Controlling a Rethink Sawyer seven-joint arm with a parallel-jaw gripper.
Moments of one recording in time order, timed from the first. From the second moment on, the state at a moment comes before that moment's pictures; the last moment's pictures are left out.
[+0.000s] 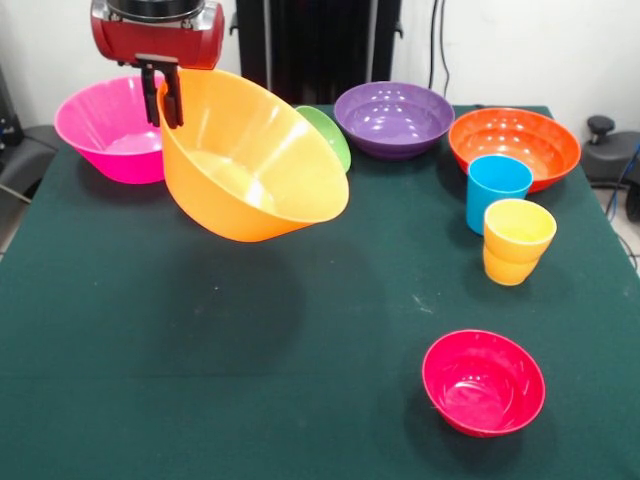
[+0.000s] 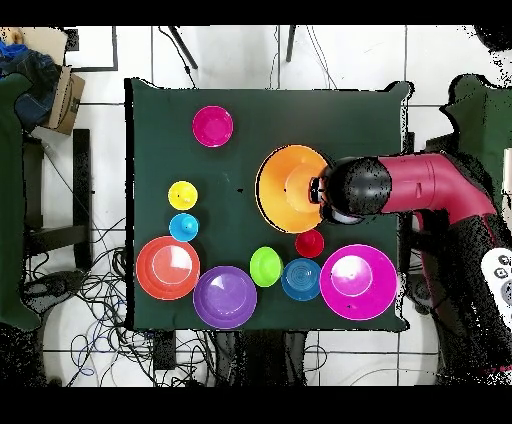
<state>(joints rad) -0.86 -0.77 0.69 1.60 -0.66 1.01 1.89</state>
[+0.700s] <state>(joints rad) -0.84 -0.77 0.69 1.60 -0.65 1.01 1.89</state>
